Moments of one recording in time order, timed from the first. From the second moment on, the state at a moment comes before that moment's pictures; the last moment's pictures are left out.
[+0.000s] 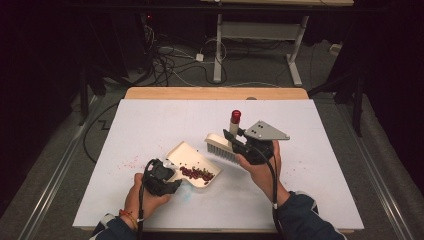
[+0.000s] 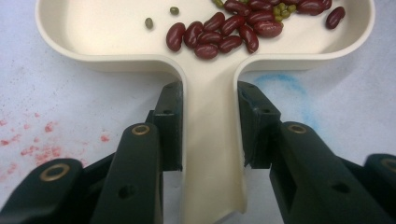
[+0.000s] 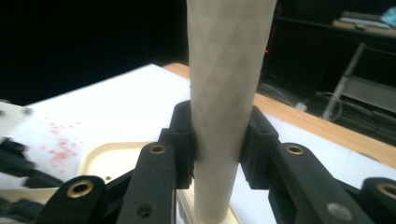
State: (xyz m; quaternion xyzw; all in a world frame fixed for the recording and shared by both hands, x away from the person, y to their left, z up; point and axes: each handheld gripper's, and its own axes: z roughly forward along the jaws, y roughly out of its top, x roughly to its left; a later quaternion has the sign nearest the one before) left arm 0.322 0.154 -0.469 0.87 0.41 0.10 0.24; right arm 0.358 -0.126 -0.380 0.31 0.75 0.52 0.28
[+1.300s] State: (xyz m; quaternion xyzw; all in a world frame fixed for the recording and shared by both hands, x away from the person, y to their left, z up) left arm 0.323 0.164 -0.470 0.87 0.42 0.09 0.24; right arm 0.388 -0.084 -0.400 0.28 0.74 0.53 0.31
